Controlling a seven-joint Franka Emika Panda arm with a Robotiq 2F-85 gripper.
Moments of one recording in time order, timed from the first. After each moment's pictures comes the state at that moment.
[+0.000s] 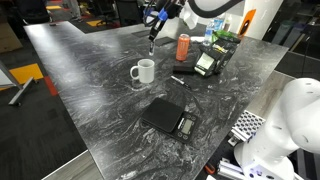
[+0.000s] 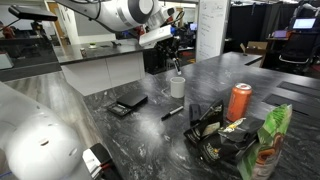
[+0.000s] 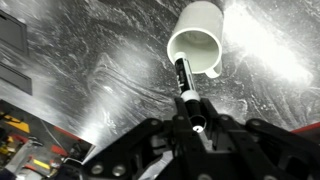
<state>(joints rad) 0.08 -0.42 0.01 -2.34 -0.21 2.47 -0.20</state>
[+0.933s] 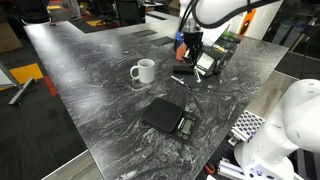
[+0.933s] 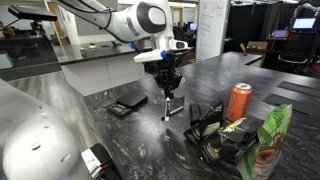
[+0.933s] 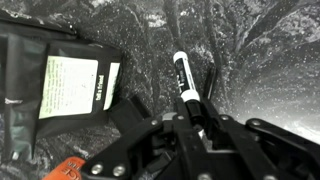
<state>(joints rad) -0.04 -0.40 -0.01 -2.41 -0.25 1.90 0.07</state>
